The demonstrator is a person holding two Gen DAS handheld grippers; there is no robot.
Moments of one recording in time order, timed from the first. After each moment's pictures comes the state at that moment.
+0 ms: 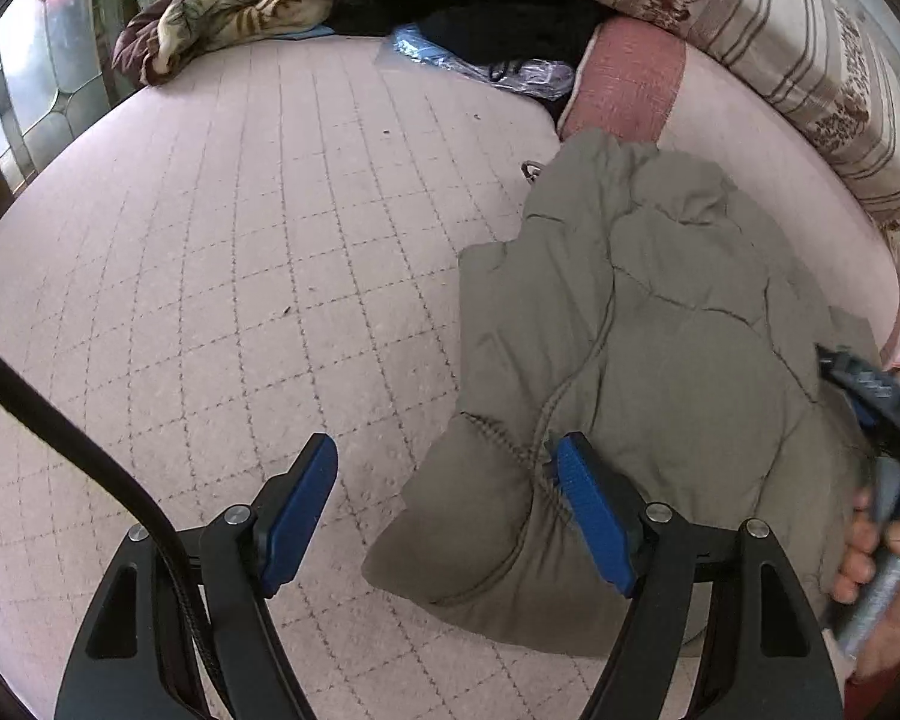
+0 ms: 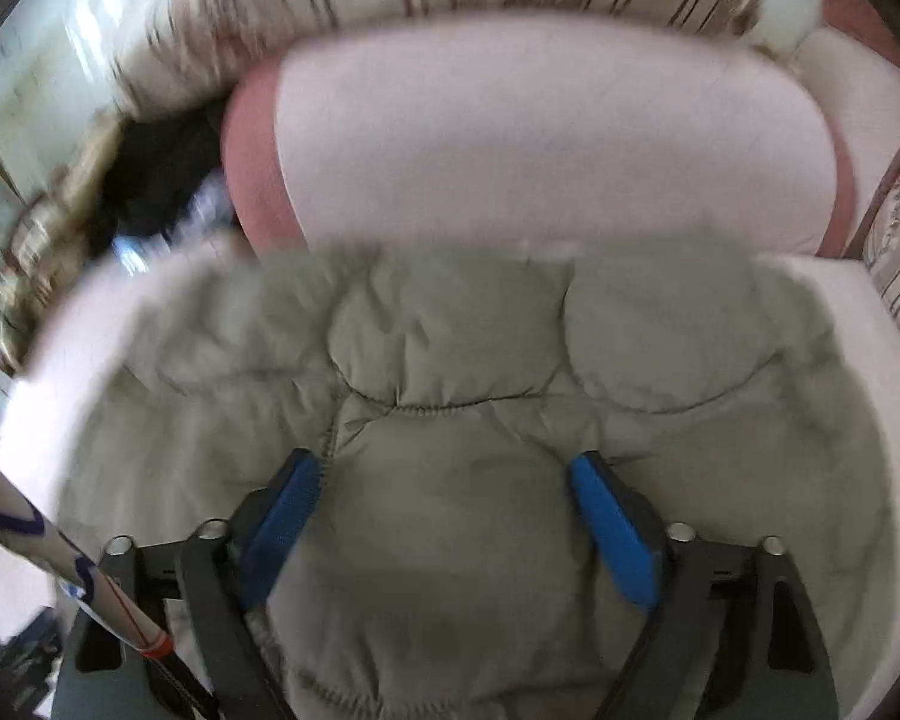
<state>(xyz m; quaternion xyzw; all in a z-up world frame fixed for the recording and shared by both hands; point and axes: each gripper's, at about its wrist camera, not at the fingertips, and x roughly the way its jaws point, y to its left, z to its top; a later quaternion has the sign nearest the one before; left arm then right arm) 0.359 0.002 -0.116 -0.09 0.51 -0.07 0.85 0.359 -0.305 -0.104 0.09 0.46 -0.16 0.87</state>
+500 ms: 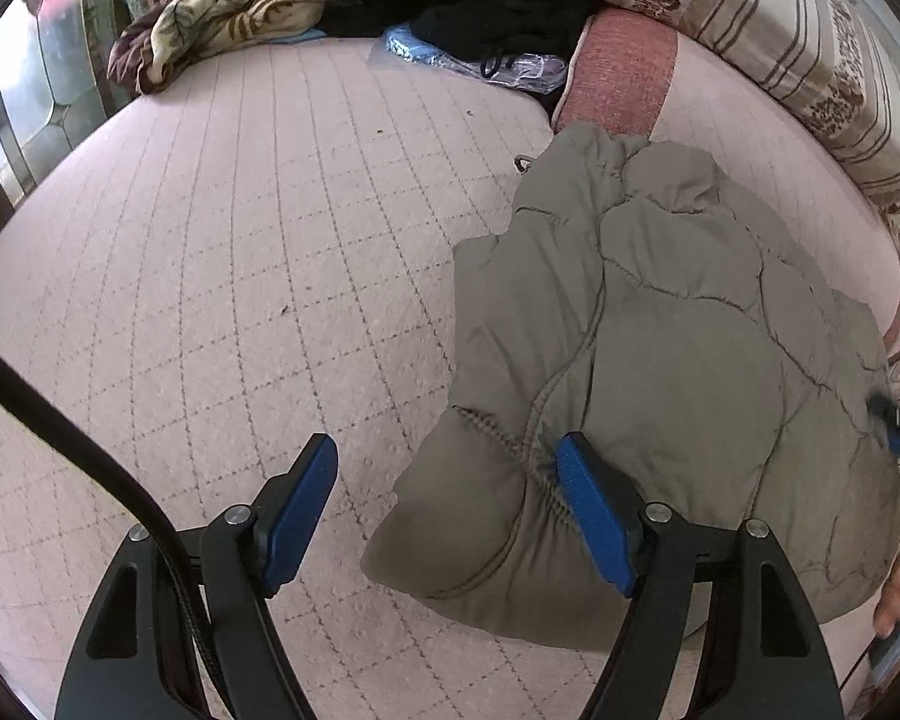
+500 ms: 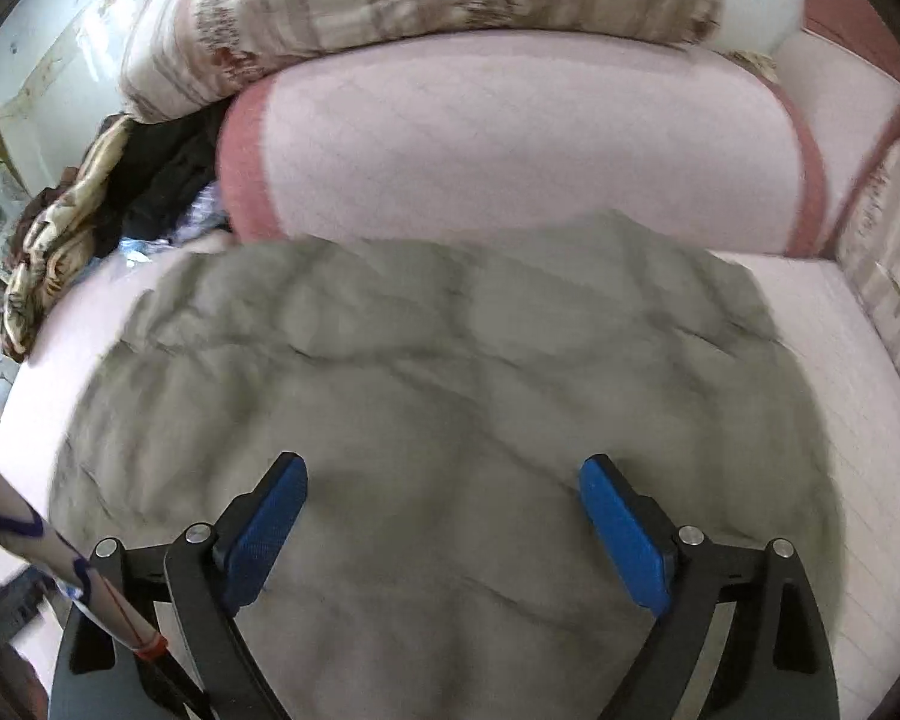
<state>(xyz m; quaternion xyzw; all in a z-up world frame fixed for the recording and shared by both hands) 0.354 -0.001 -0.117 -0.08 0.51 -0.07 0.85 0.279 -0.357 -0.074 0.11 0.45 -0.16 0.87</state>
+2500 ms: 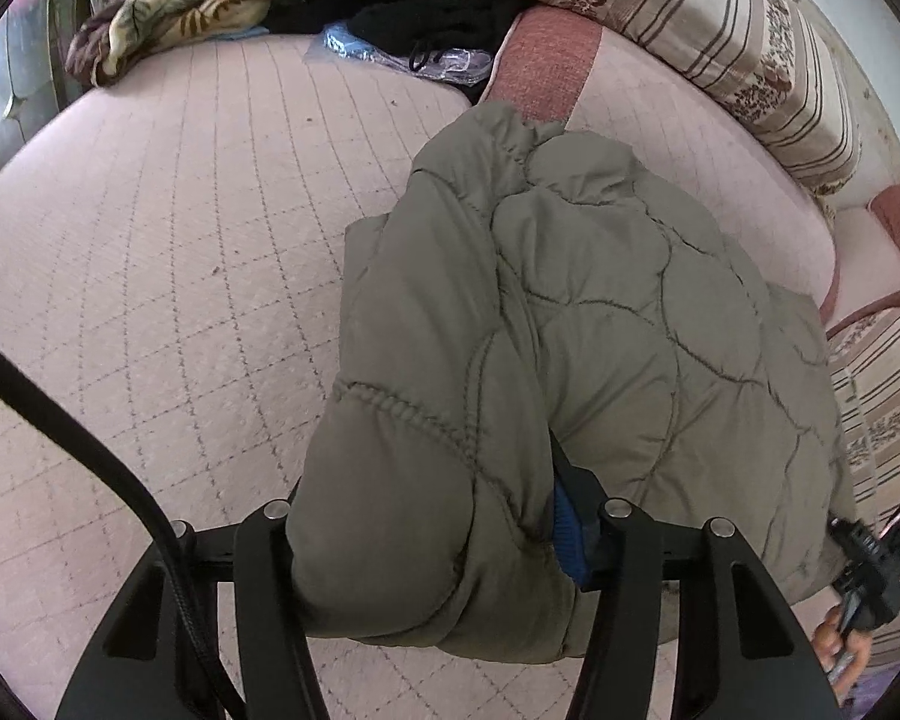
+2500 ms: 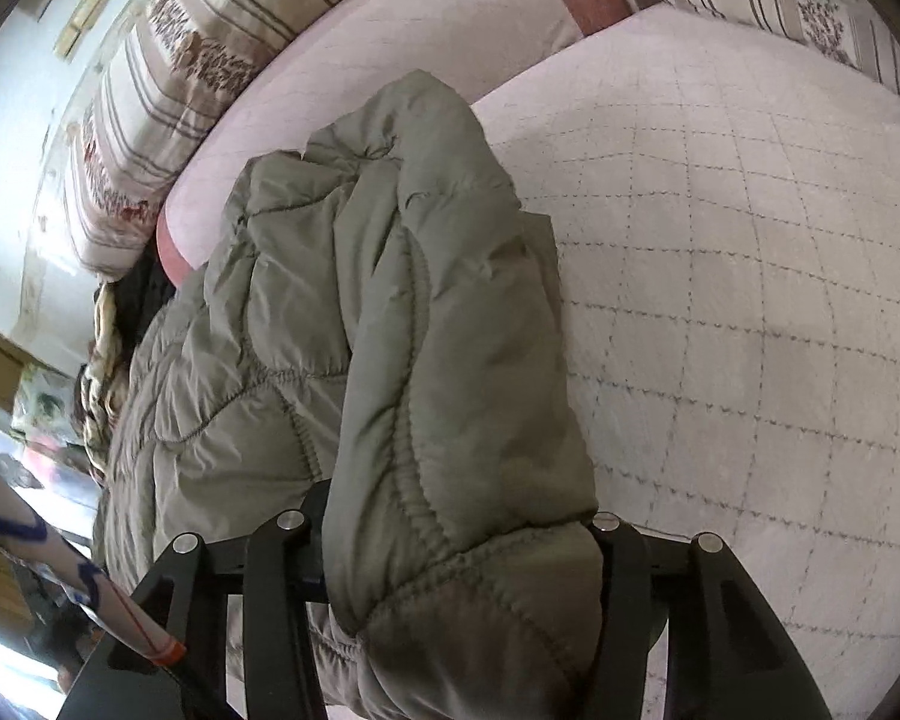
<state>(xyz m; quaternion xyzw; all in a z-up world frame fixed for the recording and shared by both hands) 0.310 -0.020 -0.109 -0.10 0.50 -0.14 0.85 0.105 -0.459 -0.137 0.37 0.38 -0.15 0.84</state>
